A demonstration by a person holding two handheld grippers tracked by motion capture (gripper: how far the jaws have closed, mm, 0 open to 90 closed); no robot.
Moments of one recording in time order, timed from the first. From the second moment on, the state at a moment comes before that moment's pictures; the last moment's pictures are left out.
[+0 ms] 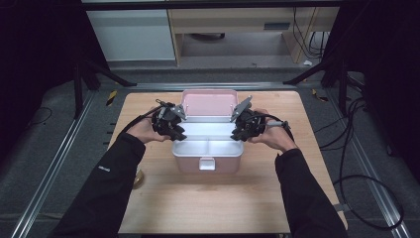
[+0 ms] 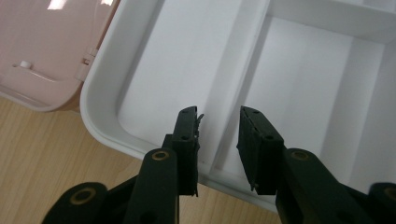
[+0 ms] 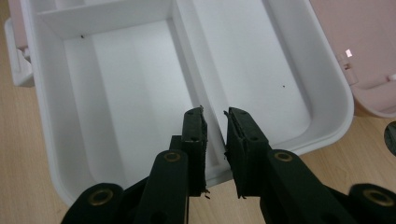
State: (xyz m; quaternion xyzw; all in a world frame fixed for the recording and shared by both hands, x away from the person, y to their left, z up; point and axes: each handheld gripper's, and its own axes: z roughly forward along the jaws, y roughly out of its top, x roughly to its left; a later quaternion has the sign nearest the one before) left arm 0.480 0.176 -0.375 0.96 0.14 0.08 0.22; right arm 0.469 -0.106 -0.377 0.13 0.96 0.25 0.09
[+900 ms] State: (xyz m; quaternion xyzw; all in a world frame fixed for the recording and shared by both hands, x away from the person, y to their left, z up) left arm 0.494 0.166 -0.378 0.98 0.08 0.02 0.17; right arm 0.496 -0.090 -0.381 0.11 0.98 0.18 0.01
